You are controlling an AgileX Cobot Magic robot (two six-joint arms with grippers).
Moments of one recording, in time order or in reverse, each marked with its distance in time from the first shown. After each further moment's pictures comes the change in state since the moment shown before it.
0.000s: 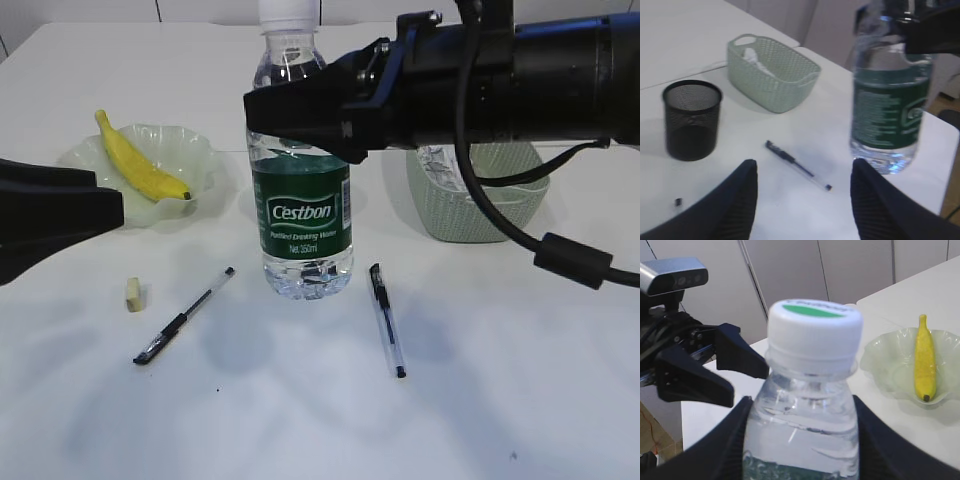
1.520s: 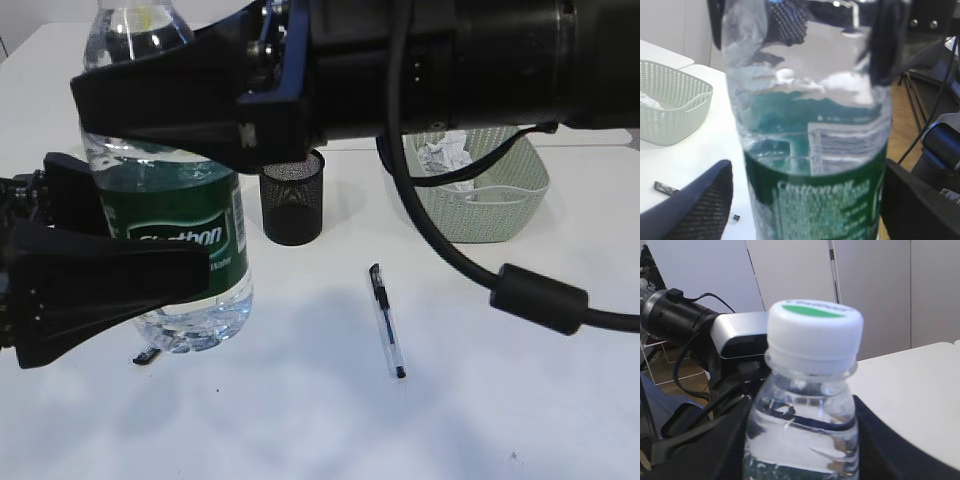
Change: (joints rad) left arm -0.263 0.015 -0.010 -0.070 0.127 0.062; right arm 0.177 0.004 -0.089 0.010 0.116 -0.002
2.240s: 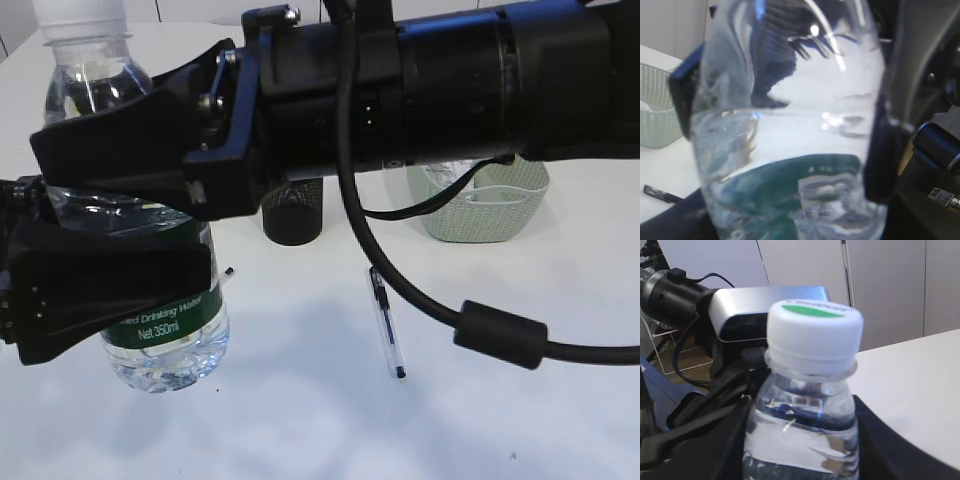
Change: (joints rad) left arm -0.002 0.002 0.000 0.000 0.011 0.000; right arm 0.058 0.037 -0.002 0.000 -0.029 -0.007
